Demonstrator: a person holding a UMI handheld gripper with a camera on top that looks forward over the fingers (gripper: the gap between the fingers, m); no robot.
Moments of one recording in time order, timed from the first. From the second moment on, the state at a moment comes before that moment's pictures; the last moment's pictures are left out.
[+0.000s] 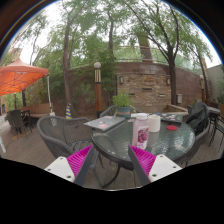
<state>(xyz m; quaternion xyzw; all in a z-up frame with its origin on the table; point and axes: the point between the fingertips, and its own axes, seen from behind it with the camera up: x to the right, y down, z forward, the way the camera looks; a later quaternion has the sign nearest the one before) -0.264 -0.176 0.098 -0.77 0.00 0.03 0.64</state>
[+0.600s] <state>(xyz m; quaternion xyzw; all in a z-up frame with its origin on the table) -0.127 -0.010 0.084 -0.75 0.01 -0.07 0.65</state>
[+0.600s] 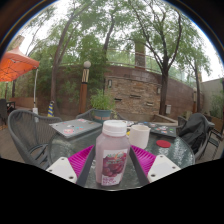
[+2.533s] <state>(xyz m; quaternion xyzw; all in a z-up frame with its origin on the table) 0.218 0.067 0.221 -0.68 0.14 -0.02 0.72</state>
